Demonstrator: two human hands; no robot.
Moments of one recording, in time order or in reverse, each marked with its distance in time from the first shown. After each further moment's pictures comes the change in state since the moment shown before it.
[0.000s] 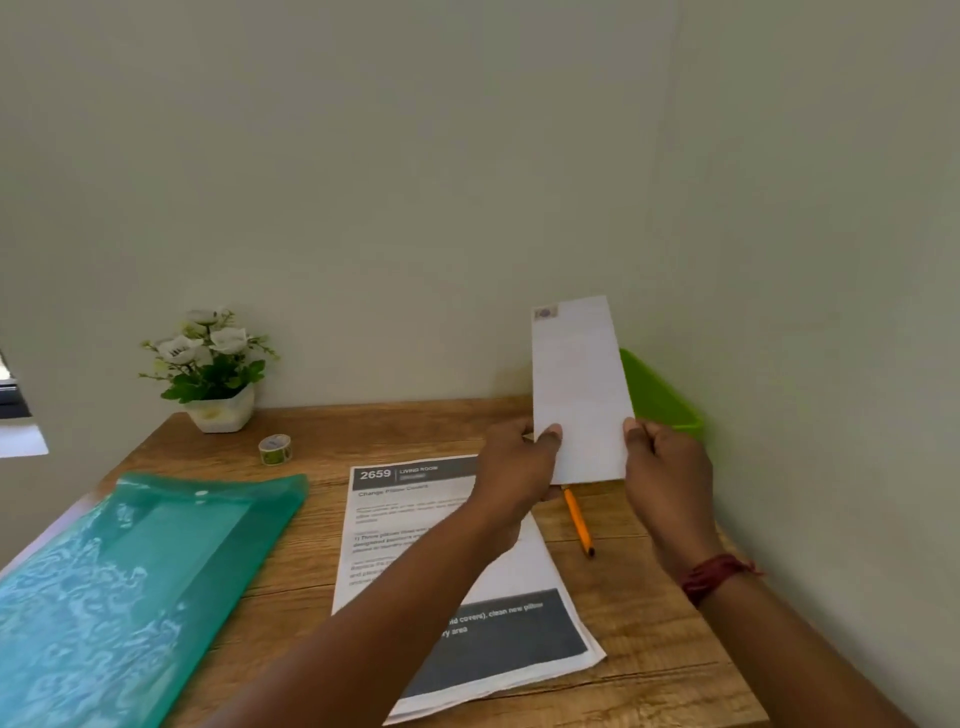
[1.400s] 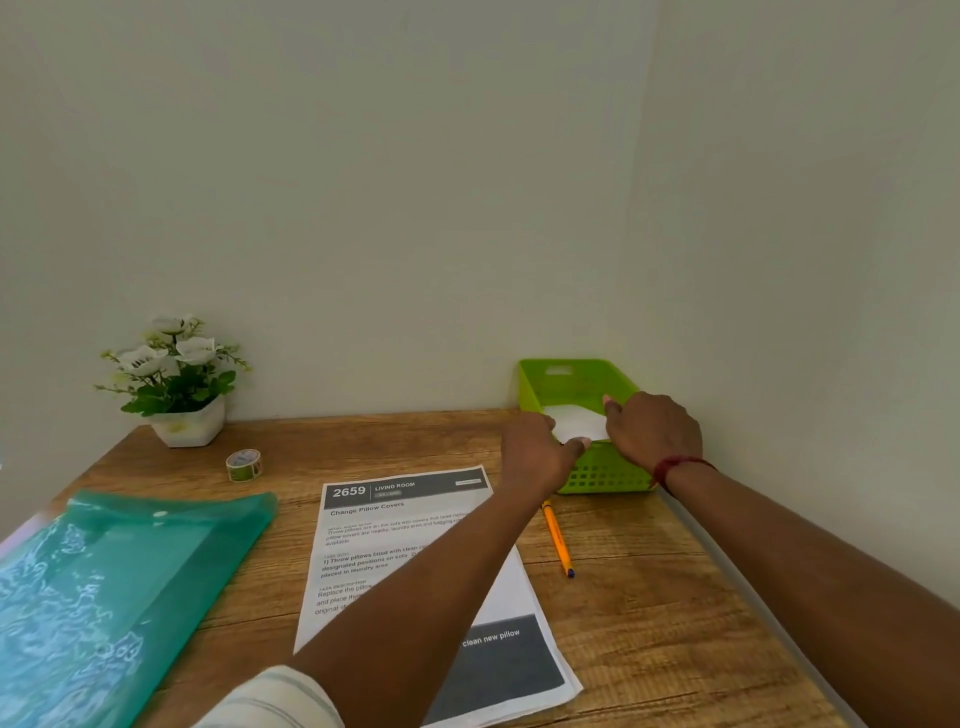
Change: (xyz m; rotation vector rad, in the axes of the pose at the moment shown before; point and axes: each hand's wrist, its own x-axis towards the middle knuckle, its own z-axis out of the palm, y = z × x) left_hand 0.067 -0.007 0.048 0.564 0.060 0.250; right_hand 0.121 0.048 0.012 -0.859 -0.186 -0.087
